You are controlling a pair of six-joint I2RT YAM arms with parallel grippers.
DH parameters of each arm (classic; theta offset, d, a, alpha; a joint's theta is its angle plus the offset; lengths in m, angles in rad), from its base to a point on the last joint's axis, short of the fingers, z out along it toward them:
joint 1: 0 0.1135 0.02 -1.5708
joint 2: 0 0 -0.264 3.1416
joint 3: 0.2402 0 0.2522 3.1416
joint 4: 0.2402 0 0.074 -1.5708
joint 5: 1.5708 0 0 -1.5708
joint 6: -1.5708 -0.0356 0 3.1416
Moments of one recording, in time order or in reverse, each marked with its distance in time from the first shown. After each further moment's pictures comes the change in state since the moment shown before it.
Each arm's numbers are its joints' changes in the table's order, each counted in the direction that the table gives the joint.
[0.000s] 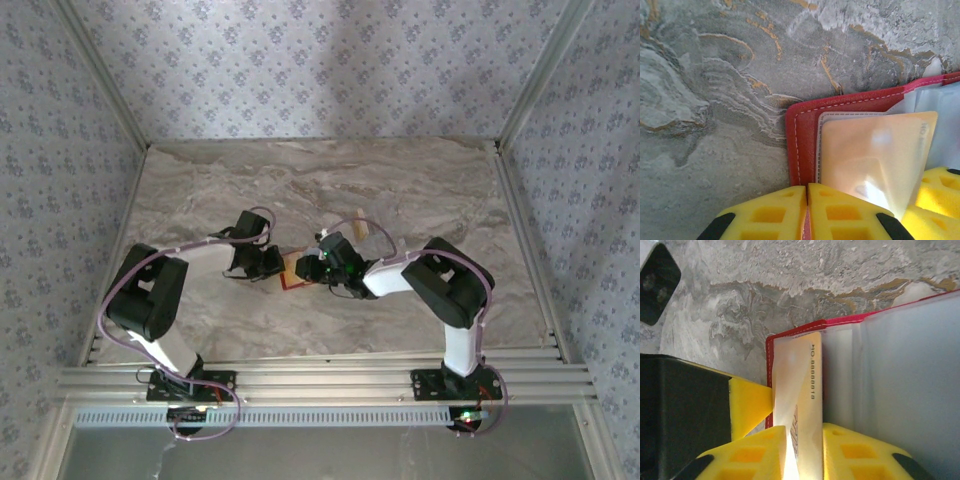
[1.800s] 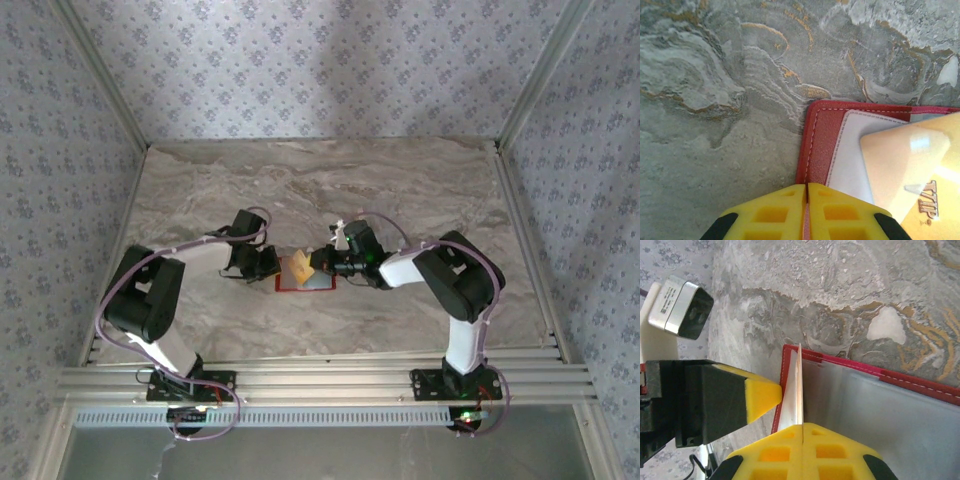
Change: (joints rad) left arm 0.023 -0.016 0.006 0.063 -0.003 -0.003; right arm -0.167 -0.008 -0.061 -0.117 -0.301 -0.036
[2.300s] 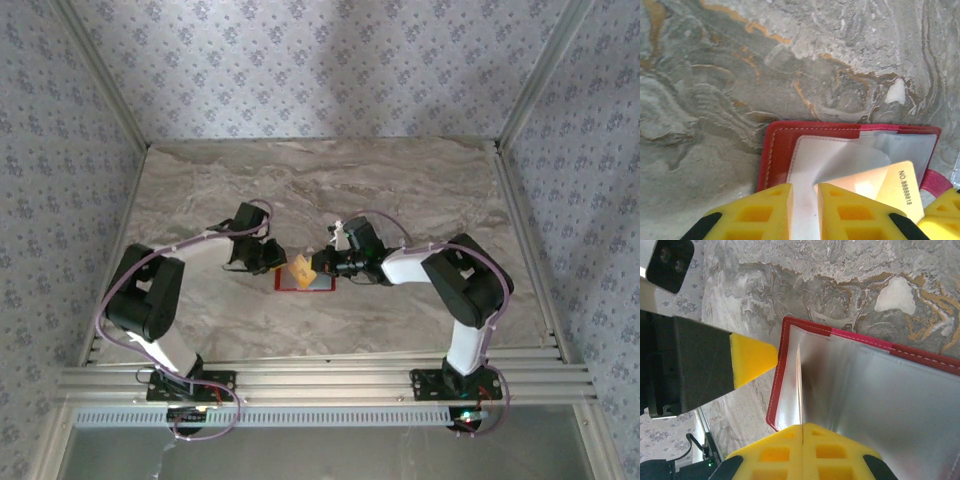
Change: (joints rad) left arm -0.005 0.000 0.056 0.005 0.011 0.031; right arm -0.006 -0.058 0.032 0.180 -0.055 0.079
